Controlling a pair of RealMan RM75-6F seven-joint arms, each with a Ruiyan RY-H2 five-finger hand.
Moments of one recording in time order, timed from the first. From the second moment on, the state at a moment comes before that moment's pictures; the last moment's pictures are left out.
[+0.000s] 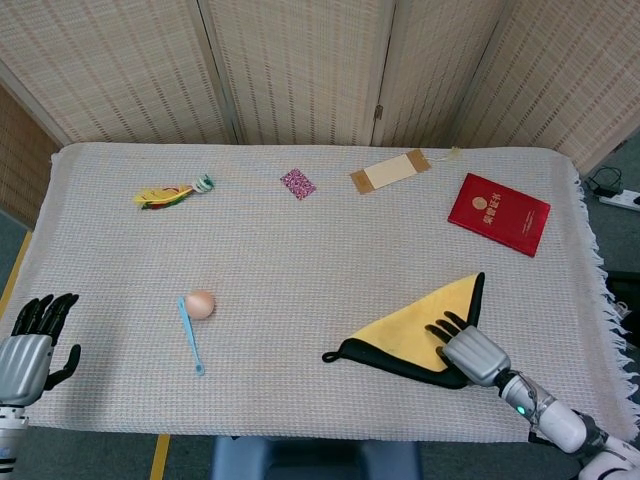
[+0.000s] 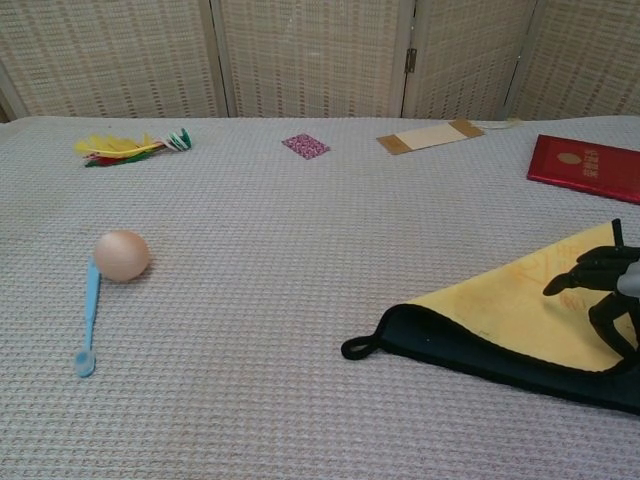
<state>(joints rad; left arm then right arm) -0.13 -1.13 -0.03 -1.56 1.50 1.44 0.01 0.54 -1.20 -0.21 -1.51 -1.62 0.97 -0.15</state>
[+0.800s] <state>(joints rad) -0.14 -1.14 -0.04 -1.56 1.48 1.41 0.03 0.50 -1.17 -0.22 -1.52 -1.65 0.95 -0.19</state>
